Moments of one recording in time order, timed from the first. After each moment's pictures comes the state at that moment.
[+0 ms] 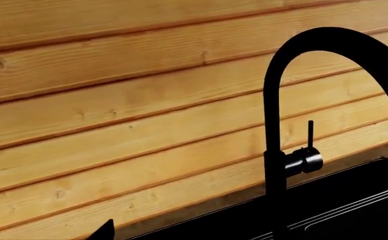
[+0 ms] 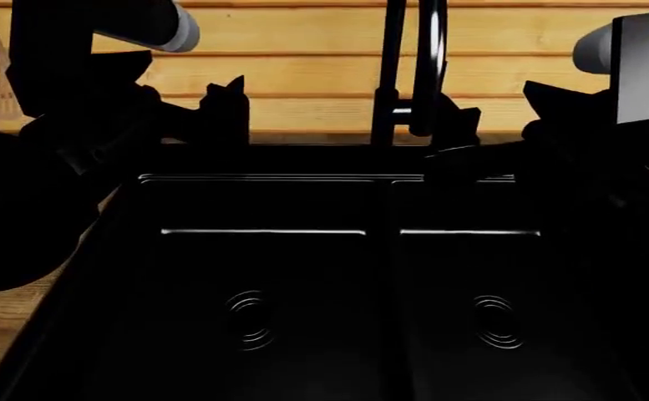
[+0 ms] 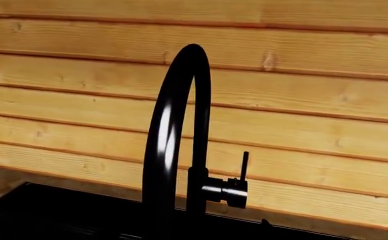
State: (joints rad) left arm -1.21 -0.56 0.24 0.41 -1.45 -1.26 -0.76; right arm 1.10 0.76 -0.35 -0.55 1.63 0.94 0.96
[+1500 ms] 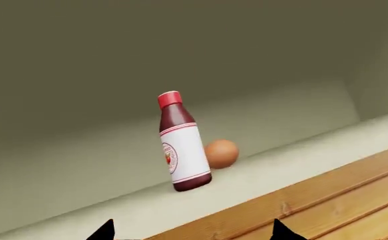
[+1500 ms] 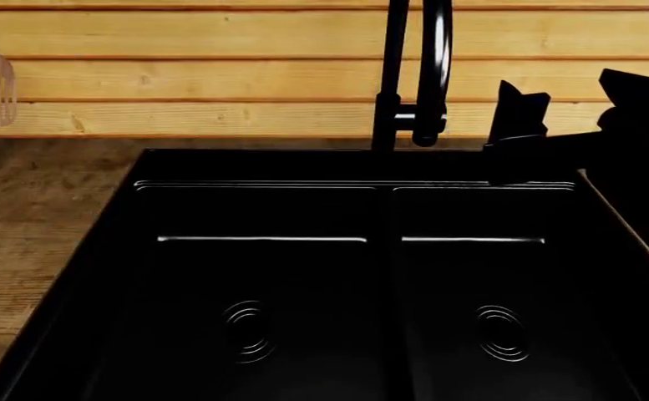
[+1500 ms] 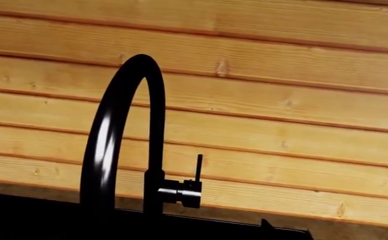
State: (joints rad) left arm -1.87 -0.54 0.26 0.36 -1.76 -1.30 -0.99; right arm 1.21 0.91 -0.34 -0.58 1.85 0.96 1.13
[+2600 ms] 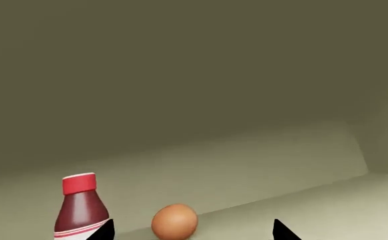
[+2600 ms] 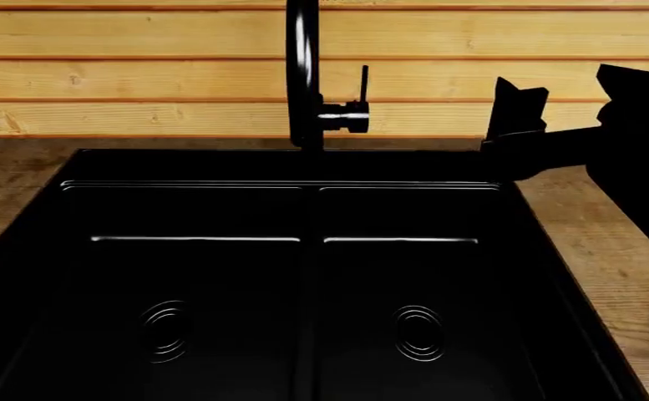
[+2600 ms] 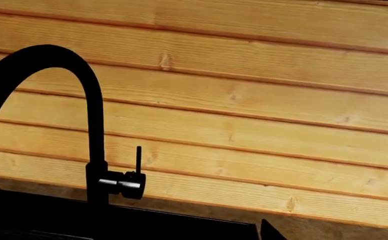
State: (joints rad) left arm -2.08 -0.42 0.42 0.01 -1.35 -1.19 -0.72; right arm 1.26 0.91 -0.38 -0.56 1.90 0.97 1.15
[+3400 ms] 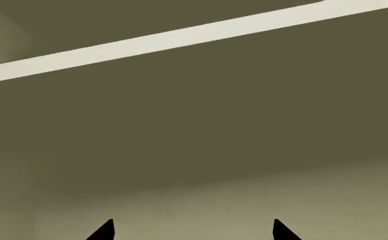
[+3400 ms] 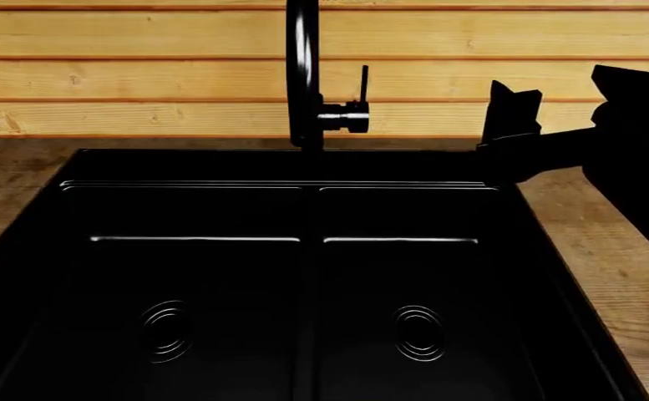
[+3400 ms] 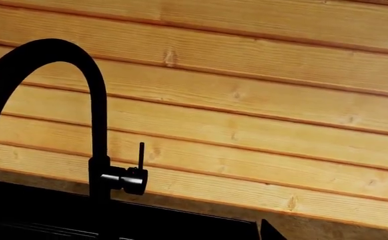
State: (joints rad) left arm -2.34 -0.21 0.40 -0.54 -0.47 -1.15 -0.17; right arm 1.29 0.91 -0.41 -0.55 1.92 0.98 1.16
